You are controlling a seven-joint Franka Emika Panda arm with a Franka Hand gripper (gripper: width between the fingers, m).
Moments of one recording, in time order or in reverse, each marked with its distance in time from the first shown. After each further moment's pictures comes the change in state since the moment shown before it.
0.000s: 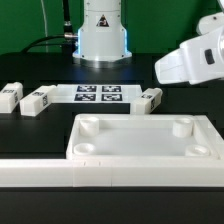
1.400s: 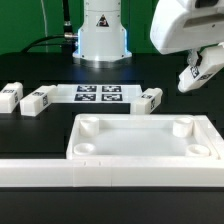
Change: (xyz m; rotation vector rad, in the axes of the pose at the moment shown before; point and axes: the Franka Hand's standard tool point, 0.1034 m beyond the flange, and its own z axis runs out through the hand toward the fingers) arm -0.012 0.033 -0.096 -0.055 0.774 0.030
